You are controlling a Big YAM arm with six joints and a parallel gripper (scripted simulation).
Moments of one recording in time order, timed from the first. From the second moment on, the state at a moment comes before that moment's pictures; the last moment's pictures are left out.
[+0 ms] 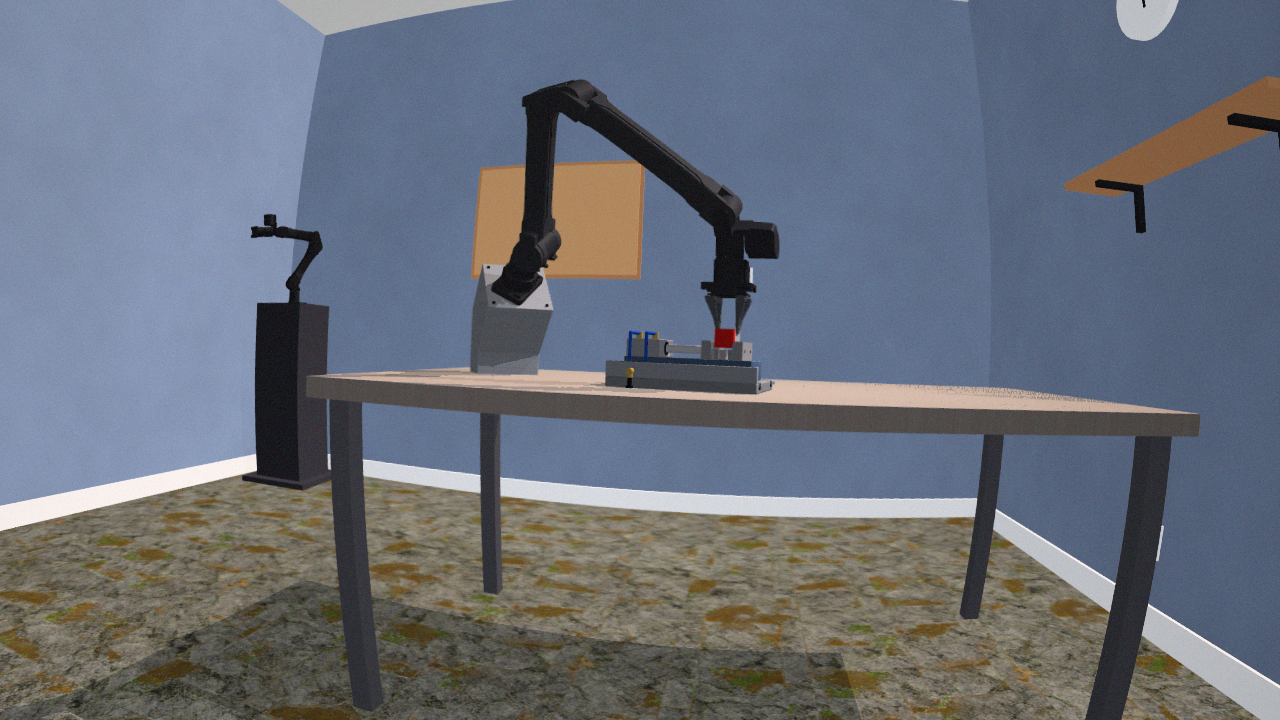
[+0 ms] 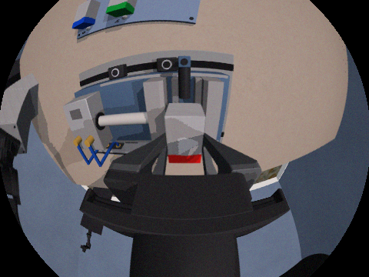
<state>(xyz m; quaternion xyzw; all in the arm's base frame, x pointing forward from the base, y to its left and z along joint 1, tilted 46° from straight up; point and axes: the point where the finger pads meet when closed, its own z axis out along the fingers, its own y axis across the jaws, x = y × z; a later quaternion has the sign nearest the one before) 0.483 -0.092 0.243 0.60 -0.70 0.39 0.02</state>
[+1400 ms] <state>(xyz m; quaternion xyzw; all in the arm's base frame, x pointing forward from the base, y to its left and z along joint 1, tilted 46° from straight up) 0.484 -0.092 0.242 0.60 -0.70 0.39 0.02</state>
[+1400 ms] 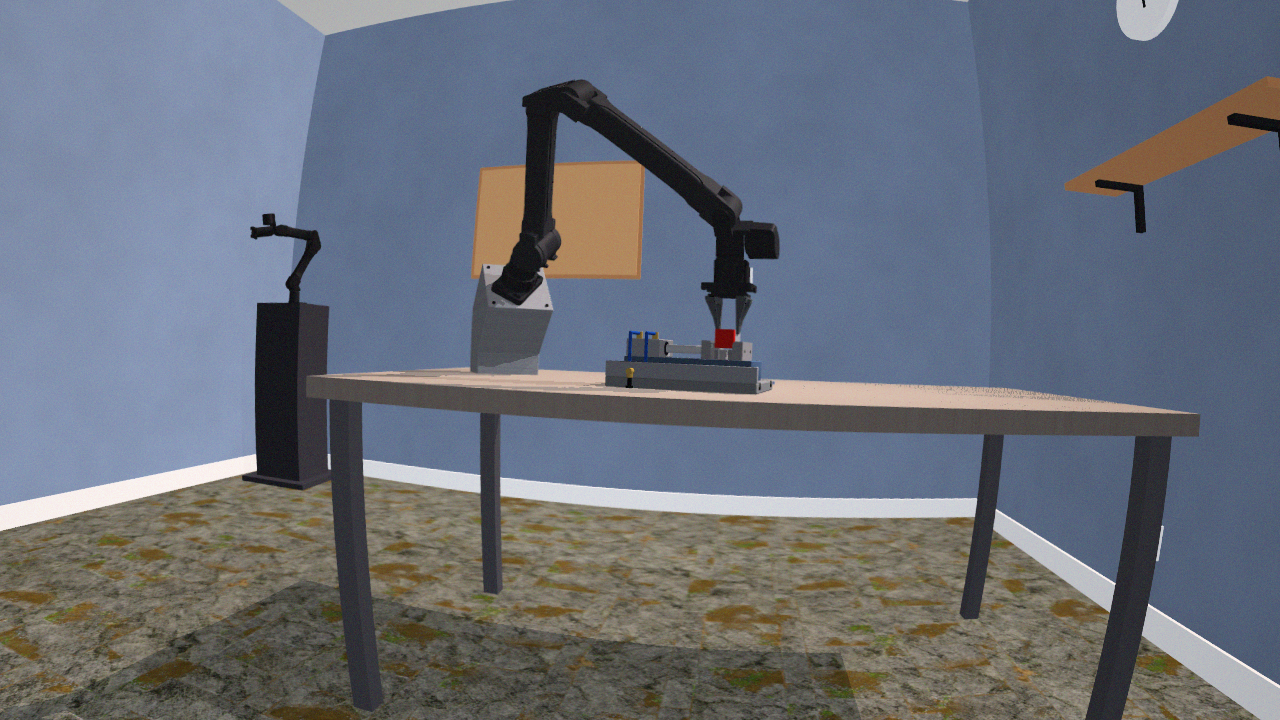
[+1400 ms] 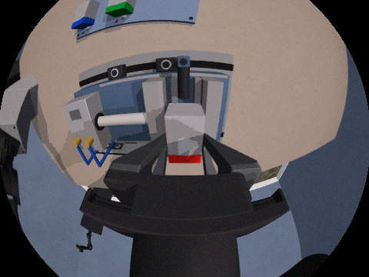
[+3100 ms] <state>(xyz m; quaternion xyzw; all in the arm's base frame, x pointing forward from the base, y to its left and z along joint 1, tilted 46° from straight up) 0.484 -0.092 0.243 0.60 -0.70 0.39 0.02</state>
